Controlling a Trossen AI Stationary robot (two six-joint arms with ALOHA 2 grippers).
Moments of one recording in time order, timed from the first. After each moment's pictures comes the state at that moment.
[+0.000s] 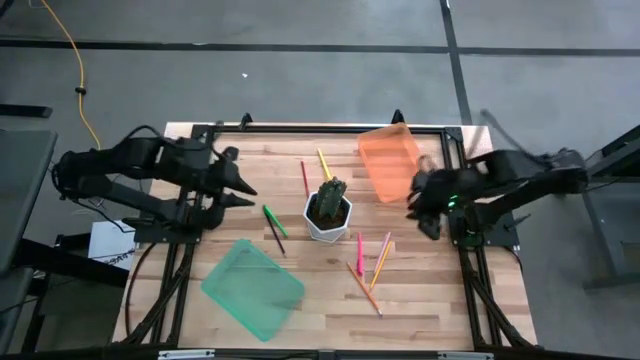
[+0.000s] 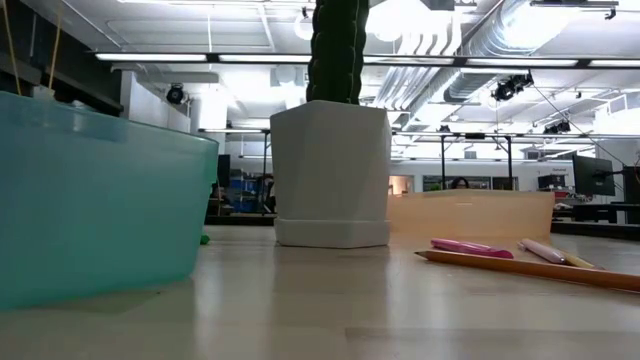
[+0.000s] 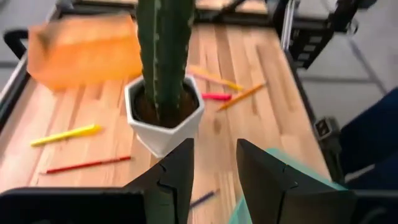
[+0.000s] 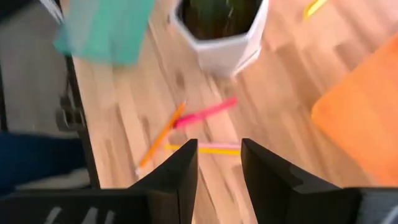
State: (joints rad) left arm 0.06 0.99 1.31 -0.96 0.05 -0.08; right arm 0.22 1.11 1.35 -1.23 0.05 0.62
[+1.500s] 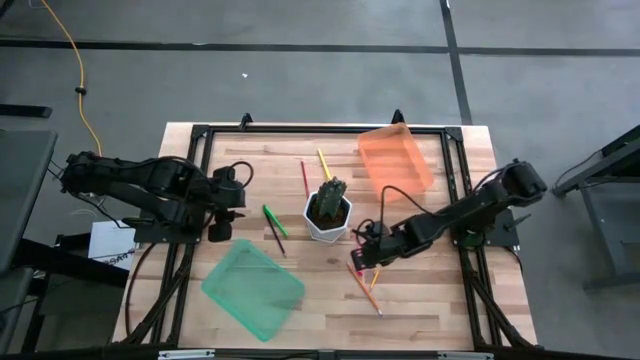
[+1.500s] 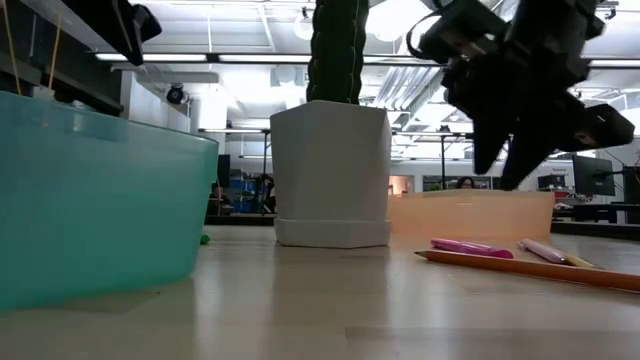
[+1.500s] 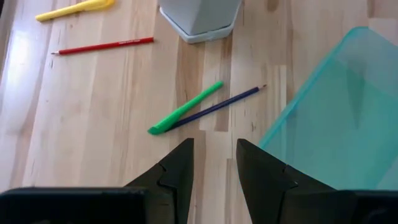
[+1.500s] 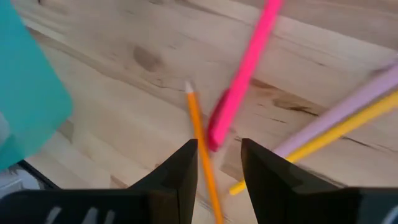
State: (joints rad) left arm -0.05 0.98 1.05 -1.13 -0.15 -0.18; right arm 0.37 1.59 0.96 -0.47 0.05 1.60
